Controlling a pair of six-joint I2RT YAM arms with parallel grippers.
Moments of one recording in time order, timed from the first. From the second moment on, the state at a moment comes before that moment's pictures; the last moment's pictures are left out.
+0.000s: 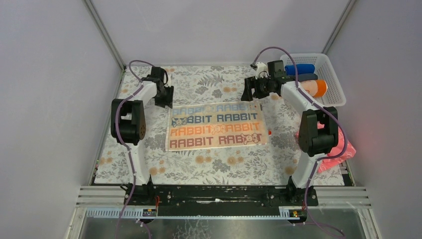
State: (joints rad) left arm -0.03 2.02 1.51 -0.63 0.09 -0.03; right arm 0.19 1.87 1.48 -0.50 -0.52 -0.05
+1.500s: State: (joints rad) left arm -0.03 2.18 1.66 -0.68 0.12 0.09; right arm 0.12 2.21 1.78 -0.69 -0.33 -0.47
